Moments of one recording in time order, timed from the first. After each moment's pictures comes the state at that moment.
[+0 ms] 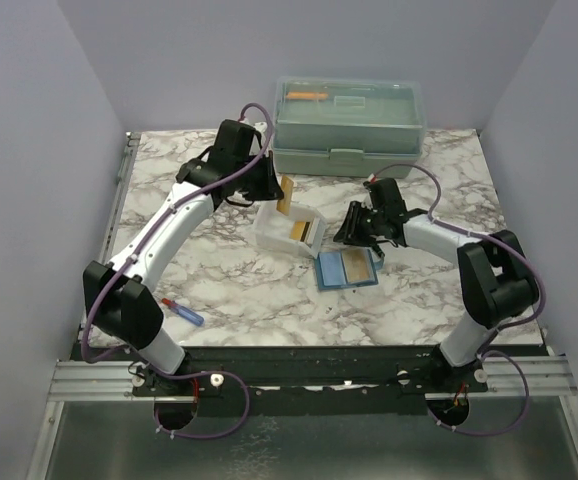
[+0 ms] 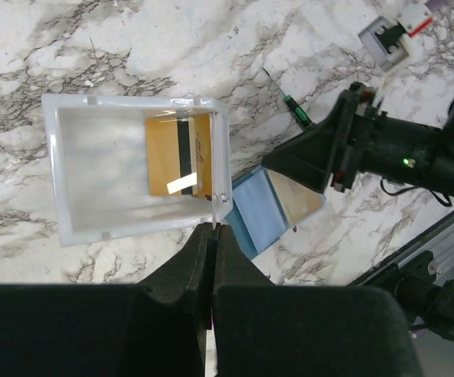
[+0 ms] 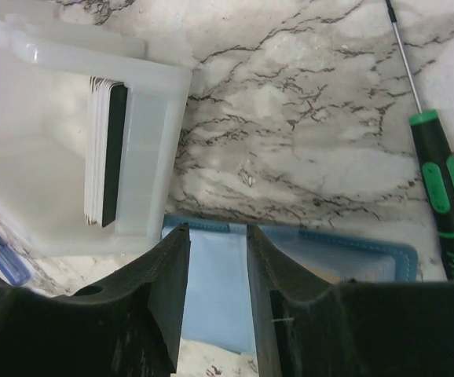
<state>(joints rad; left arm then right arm) -0.45 1.60 1.56 -0.68 0.27 -0.40 0.39 1.66 0.97 -0.17 -0.28 0.57</state>
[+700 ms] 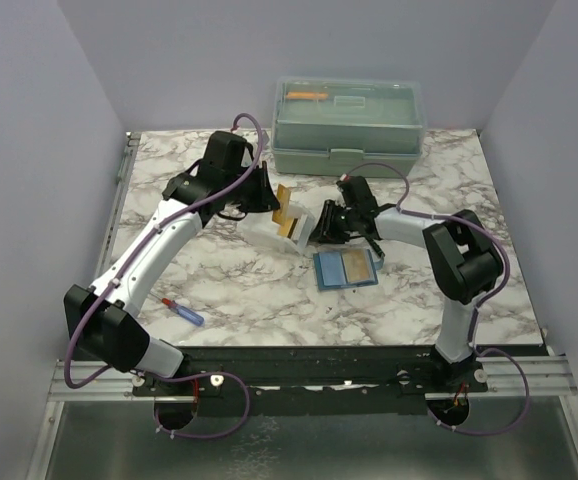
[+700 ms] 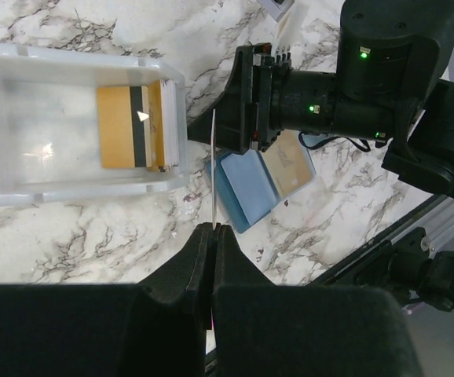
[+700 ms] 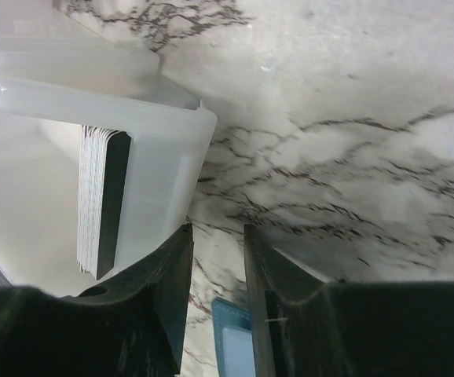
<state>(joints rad) -0.47 1.44 1.44 -0.68 0.28 -0.40 0.49 1.92 1.13 -0.07 -0.31 0.66</state>
